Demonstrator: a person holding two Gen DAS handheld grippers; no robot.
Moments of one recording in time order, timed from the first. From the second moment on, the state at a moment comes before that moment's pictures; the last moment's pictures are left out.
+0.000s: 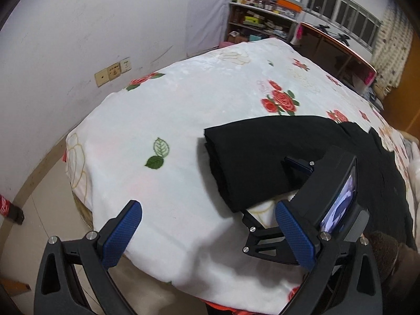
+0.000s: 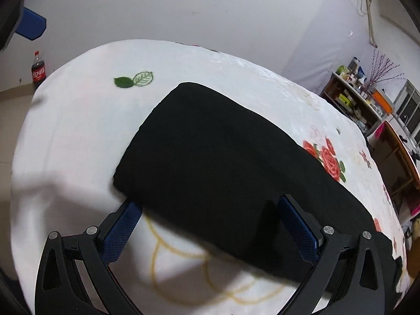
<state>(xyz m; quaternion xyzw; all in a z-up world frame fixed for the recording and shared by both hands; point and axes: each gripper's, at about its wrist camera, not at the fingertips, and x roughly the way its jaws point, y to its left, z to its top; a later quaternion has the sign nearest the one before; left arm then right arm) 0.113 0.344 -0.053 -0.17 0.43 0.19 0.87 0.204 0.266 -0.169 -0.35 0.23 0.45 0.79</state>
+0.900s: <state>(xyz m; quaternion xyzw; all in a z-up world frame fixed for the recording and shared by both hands) 0.113 0.357 -0.048 -0.16 0.42 0.22 0.87 0.240 0.251 -0.132 -0.23 0.28 0.46 0.81</state>
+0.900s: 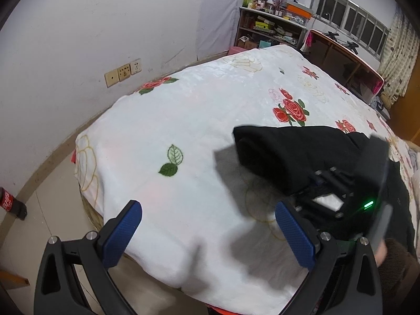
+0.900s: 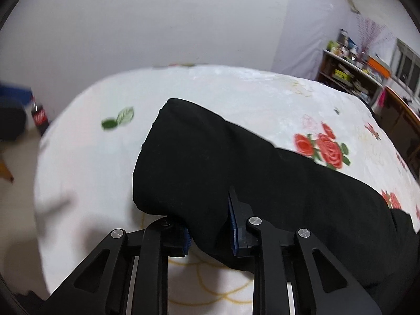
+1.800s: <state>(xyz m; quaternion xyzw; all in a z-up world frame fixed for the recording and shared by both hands) 0.254 0.208 -0.015 -0.13 0.38 0.07 0.91 0.332 -0.005 0.024 0.00 0.22 0.26 0.94</state>
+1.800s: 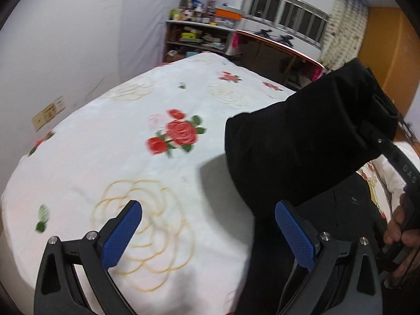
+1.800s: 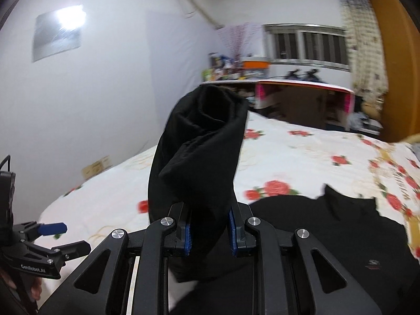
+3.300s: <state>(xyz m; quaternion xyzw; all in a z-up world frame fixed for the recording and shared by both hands) 0.437 0.053 -0.127 -0.03 0.48 0.09 0.87 0.344 -0.290 -0.099 0.16 0.33 -0.05 0.93</state>
